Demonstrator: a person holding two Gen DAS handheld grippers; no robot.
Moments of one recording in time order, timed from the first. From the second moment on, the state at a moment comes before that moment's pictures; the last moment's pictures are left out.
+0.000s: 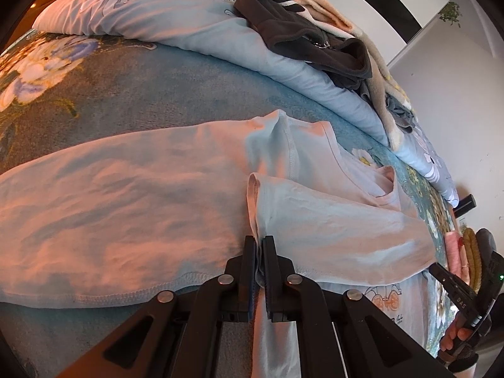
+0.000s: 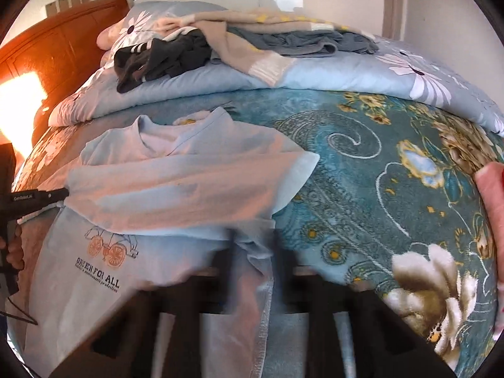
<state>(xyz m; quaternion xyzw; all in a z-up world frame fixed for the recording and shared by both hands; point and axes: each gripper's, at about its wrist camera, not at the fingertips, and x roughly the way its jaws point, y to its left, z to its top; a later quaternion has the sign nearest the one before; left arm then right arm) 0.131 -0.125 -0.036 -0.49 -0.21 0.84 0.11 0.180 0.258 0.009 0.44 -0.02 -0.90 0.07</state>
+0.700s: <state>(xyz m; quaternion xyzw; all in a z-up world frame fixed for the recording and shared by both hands) 0.162 -0.147 -0.022 -0.47 -0.25 0.84 0.12 0.198 0.261 0.023 0.44 -0.02 -0.89 0.08</state>
